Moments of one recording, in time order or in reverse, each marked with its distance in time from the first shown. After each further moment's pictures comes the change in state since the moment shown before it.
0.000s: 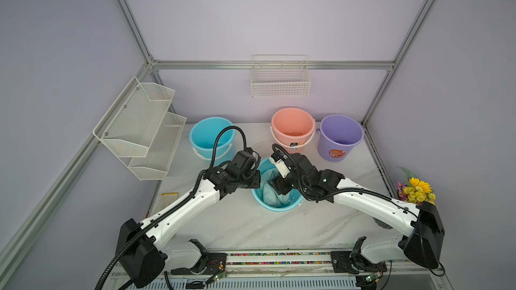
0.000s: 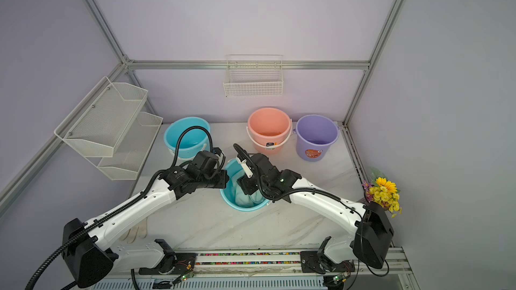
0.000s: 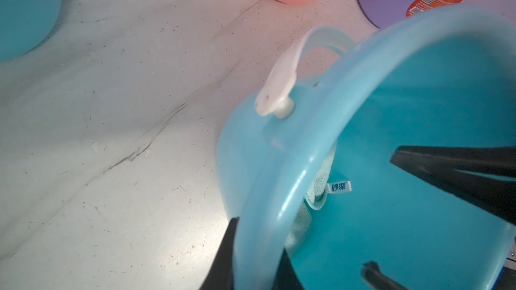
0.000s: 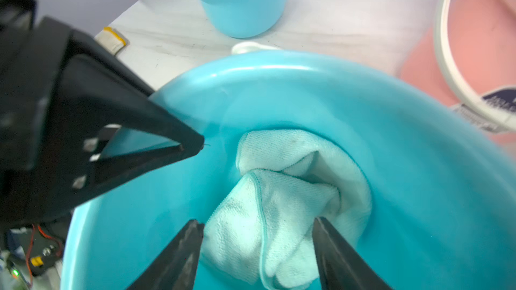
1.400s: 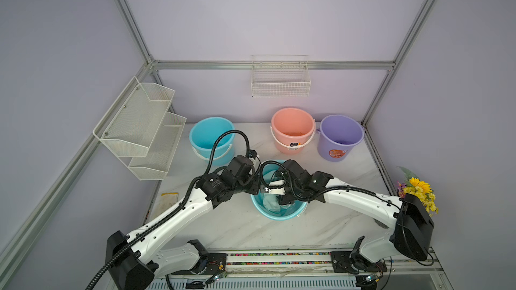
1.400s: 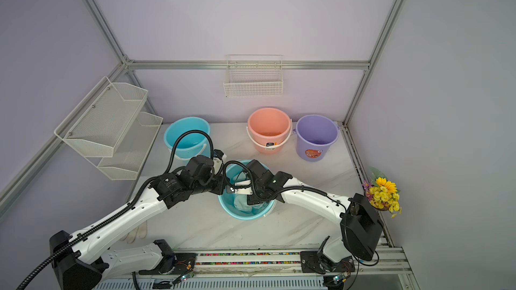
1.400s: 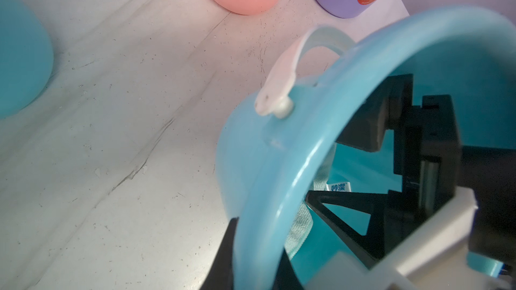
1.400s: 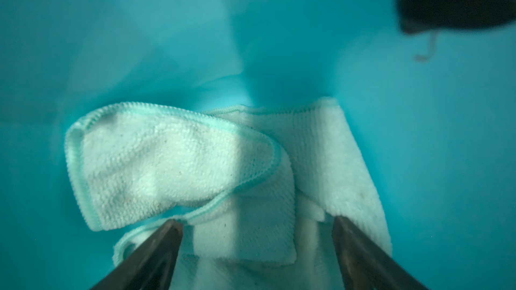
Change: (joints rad) left arm -0.056 -0.103 -0.035 0.014 -0.003 0.131; right arm 0.003 0.108 -0.038 -0.044 0.018 -0.941
